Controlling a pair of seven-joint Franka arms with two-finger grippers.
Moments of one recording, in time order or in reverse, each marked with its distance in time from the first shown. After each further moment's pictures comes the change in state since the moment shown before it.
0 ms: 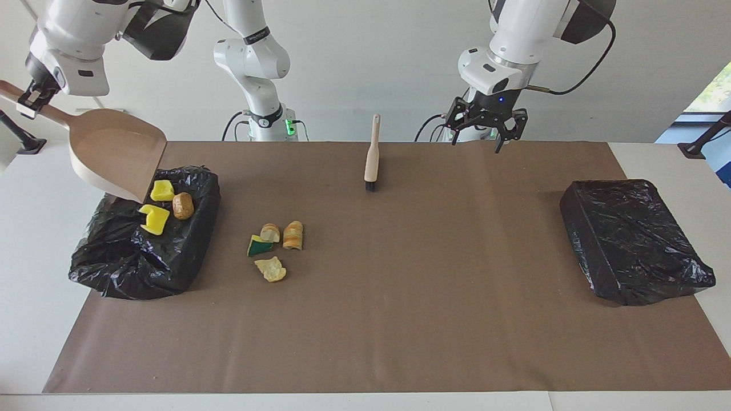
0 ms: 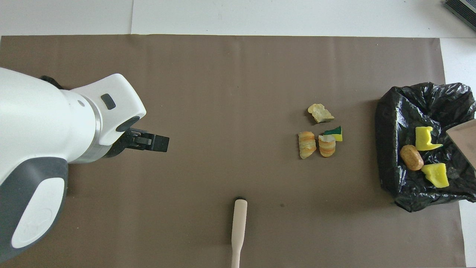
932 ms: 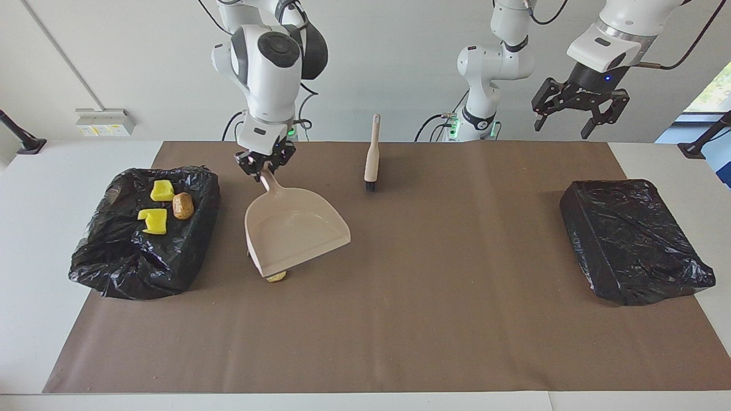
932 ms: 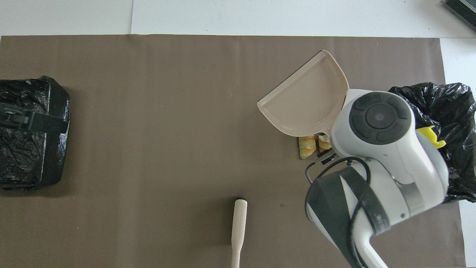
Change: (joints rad) left arm -0.161 0.052 0.390 0.219 0.015 -0.213 0.249; right arm 0.351 0.248 0.211 -0.036 0.537 0.060 1.531
